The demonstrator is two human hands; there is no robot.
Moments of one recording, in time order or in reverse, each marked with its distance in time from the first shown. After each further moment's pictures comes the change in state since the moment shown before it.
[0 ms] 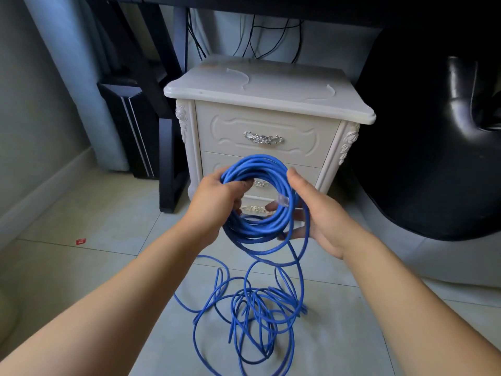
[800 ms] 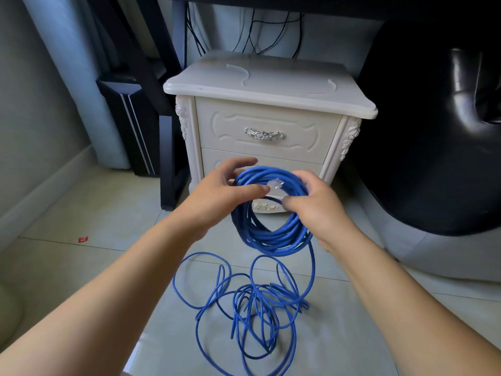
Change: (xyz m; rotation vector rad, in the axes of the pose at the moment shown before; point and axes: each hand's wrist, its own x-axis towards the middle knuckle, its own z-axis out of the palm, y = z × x) left_hand -0.006 0.011 -0.008 0.202 -0.217 0.004; right_hand 0.007 0.005 0.012 -0.290 0.303 -0.216
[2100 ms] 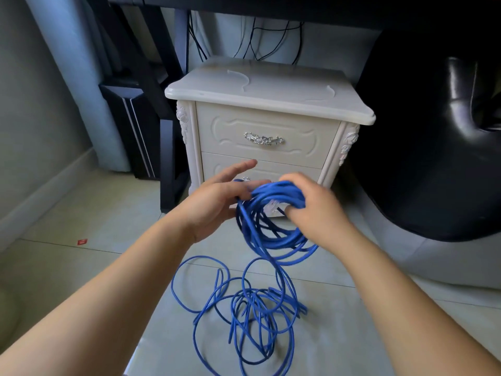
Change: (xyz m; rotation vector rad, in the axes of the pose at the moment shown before) left_hand 0.010 -0.007 -0.006 -0.332 -0.141 -0.075; right_hand 0.002 0.002 -0.014 -0.464 -0.046 -0.265
